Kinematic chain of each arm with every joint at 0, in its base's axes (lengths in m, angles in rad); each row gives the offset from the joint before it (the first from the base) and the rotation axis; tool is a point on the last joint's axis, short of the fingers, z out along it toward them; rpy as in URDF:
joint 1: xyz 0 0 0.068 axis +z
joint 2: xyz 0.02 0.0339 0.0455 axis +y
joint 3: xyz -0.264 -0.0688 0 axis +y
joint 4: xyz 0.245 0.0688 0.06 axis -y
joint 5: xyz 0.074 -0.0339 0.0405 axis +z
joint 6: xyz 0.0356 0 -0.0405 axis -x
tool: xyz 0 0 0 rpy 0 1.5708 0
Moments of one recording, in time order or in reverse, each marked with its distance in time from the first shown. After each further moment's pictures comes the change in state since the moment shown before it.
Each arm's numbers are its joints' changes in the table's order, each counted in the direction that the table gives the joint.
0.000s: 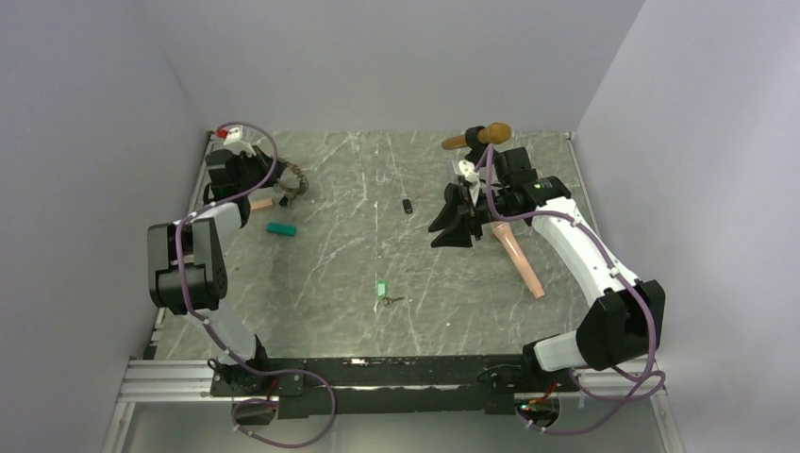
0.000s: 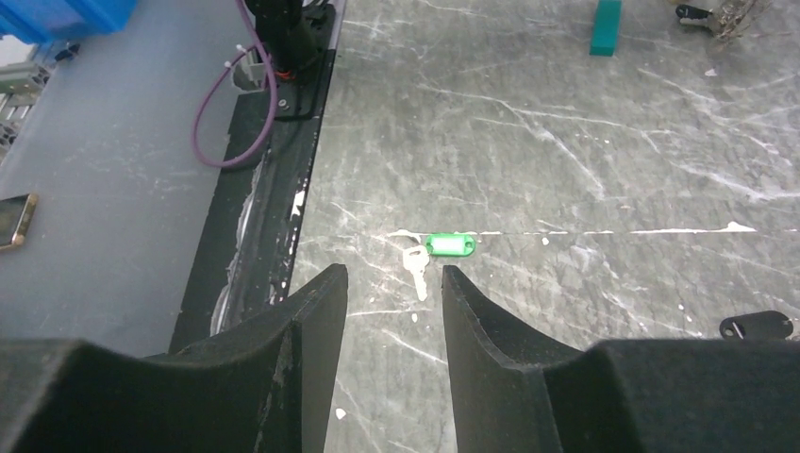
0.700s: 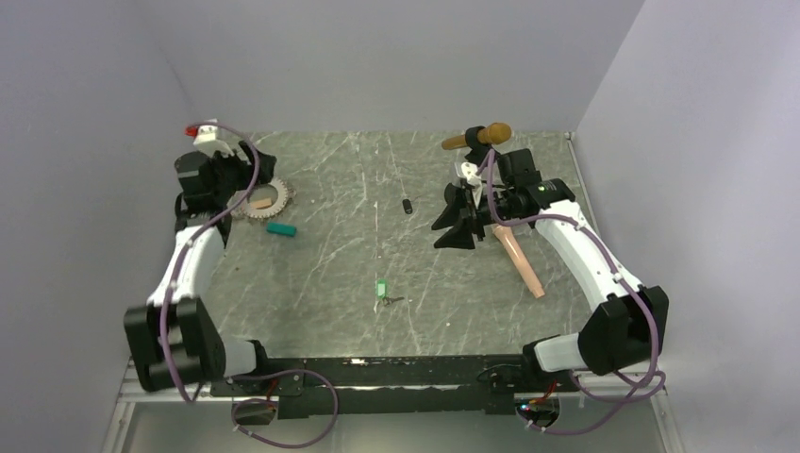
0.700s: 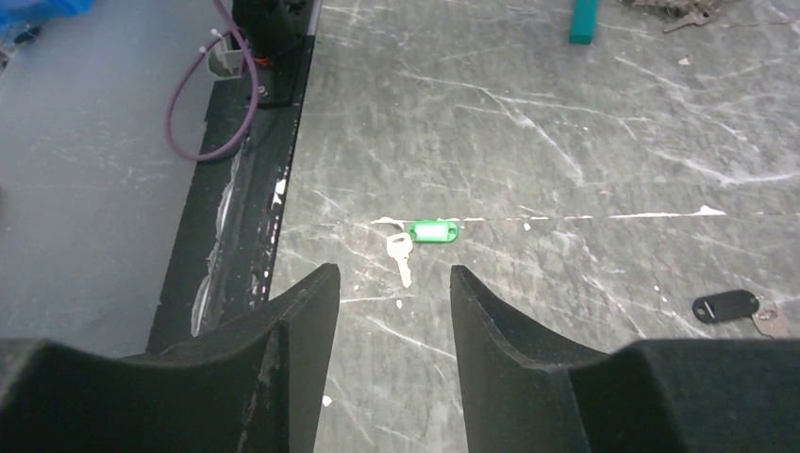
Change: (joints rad) left arm 0.036 -0.399 0.062 -0.316 0.105 -0.085; right arm -0.008 -0.014 0.008 -0.001 -0.032 0.026
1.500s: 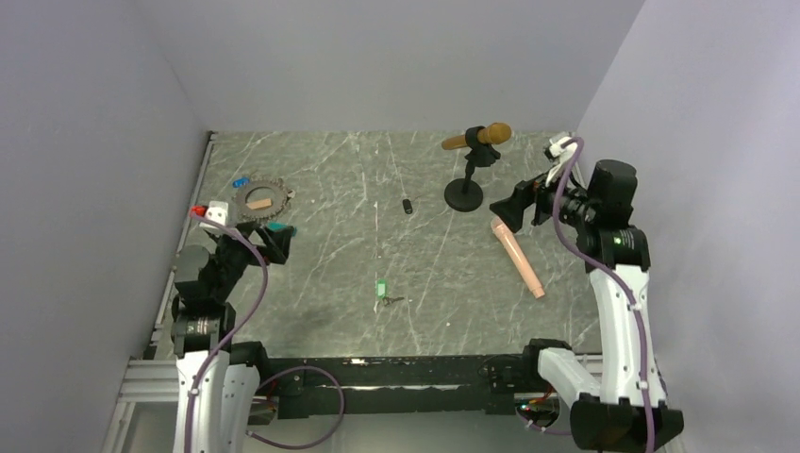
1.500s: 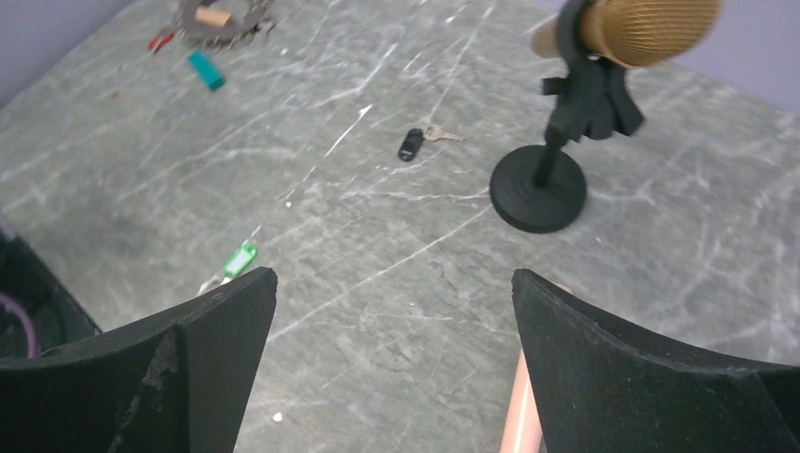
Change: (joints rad) left arm -0.037 -0.893 0.348 -0.416 -0.053 -0.066; right arm -0.373 -0.394 0.076 0.222 -0.431 -0.589
